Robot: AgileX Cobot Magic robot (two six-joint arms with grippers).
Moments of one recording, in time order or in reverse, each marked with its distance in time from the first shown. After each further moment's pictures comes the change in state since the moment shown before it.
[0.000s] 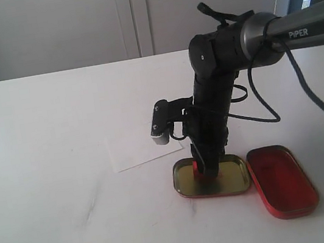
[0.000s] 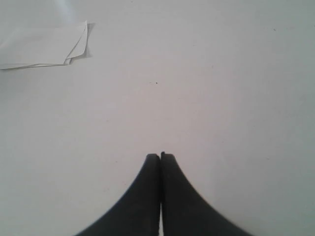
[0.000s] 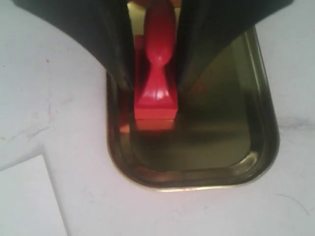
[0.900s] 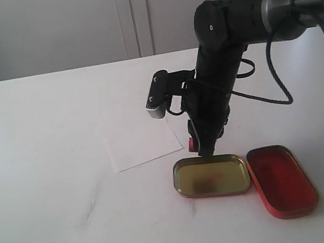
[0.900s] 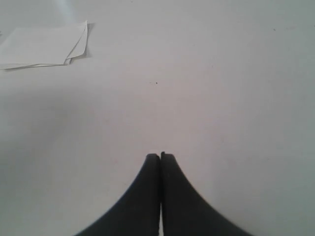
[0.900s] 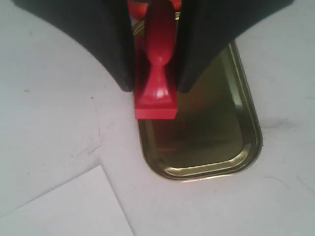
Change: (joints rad) left arm 0.000 0.000 0.000 0.000 0.000 0.000; right arm 0.000 -0.129 0.000 -0.016 0.014 0.114
